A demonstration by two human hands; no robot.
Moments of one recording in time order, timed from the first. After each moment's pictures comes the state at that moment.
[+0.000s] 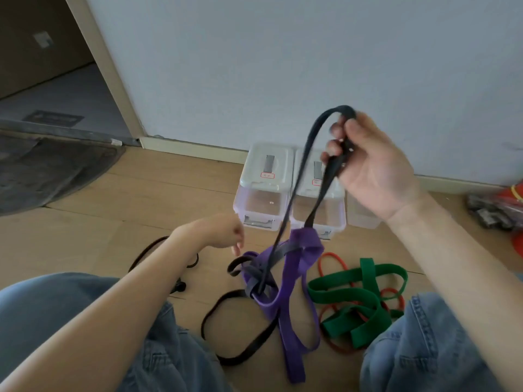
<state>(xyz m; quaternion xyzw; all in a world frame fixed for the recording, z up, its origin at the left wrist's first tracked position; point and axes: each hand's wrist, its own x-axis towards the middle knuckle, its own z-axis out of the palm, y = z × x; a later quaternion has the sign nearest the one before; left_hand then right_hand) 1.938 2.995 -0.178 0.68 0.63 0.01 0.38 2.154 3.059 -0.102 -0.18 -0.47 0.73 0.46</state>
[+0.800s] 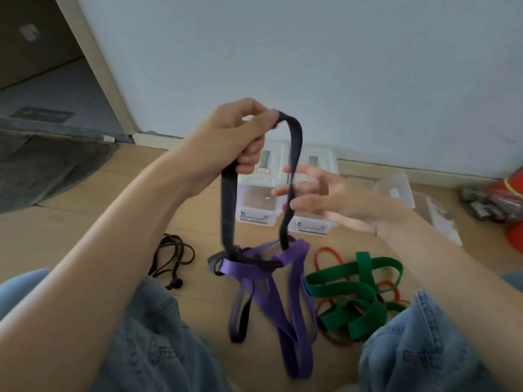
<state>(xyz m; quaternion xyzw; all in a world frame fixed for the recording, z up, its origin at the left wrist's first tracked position) 1.954 2.997 -0.073 0.57 0.46 0.47 0.49 2.160 3.047 -0.133 -0.35 -0.68 0.64 0.11</state>
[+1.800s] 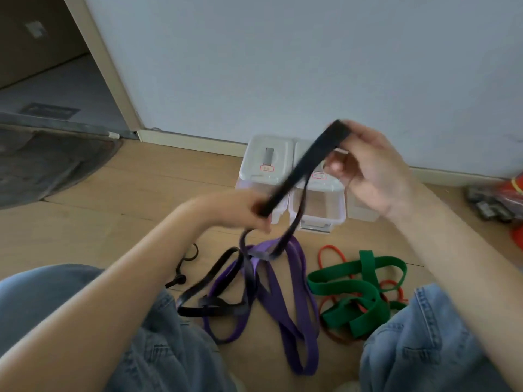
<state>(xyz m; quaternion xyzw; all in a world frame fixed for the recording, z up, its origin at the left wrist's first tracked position) 1.952 2.995 -0.148 0.71 0.57 0.04 0.41 2.156 3.051 -0.102 -0.28 -0.52 0.69 0.42</state>
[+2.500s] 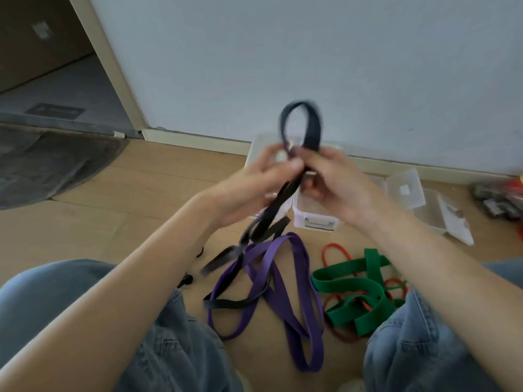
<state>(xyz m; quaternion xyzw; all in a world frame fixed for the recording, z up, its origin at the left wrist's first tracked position) 1.971 2.994 -0.131 0.50 0.42 0.41 0.64 2.117 3.032 -0.121 -0.34 -0.51 0.71 0.35</state>
